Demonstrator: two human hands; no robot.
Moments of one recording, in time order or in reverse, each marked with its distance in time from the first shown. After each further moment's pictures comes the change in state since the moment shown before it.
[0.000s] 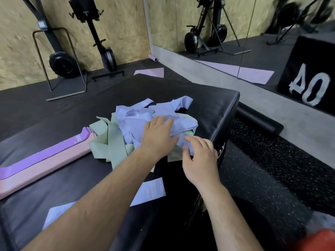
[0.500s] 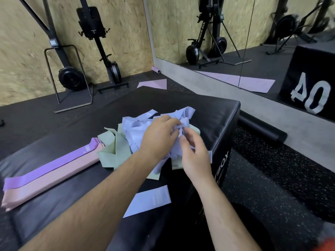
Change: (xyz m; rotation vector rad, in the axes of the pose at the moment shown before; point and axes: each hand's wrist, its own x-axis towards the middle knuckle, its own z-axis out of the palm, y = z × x) left_hand 0.002 0.002 -0.044 -0.345 0.184 0.064; right_hand 0.018 -0.054 -0.016 0.769 -0.047 0.242
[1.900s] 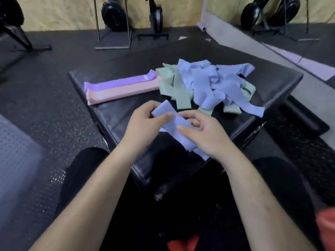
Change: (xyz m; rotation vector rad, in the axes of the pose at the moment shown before) left_hand -0.246 -0.044 -0.126 -0.675 0.195 -0.623; right_hand -0.150 -0.043 0.058 -0.246 -0.709 0.073
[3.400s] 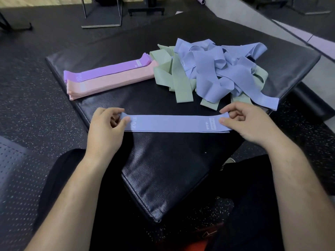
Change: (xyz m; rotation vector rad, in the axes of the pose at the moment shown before) left_hand 0.042 -0.101 -0.052 0.520 0.271 0.055; right_hand 0.052 0.088 -0.100 -0.348 0.130 0.104
